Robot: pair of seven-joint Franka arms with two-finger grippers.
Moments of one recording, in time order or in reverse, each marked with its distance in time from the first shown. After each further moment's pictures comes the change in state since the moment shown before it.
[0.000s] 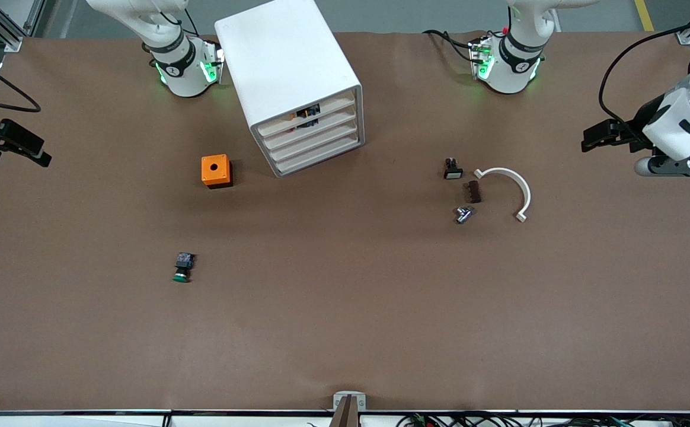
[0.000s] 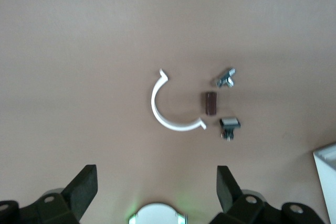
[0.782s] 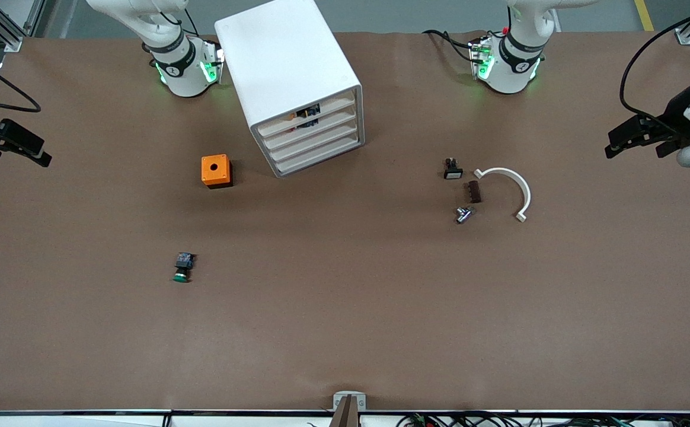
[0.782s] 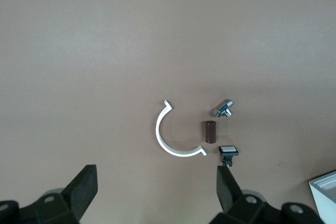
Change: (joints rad) left arm 0.018 -0.015 0.005 0.057 0.001 0.047 0.001; right arm 0.000 0.000 0.001 0.000 0.000 0.000 0.000
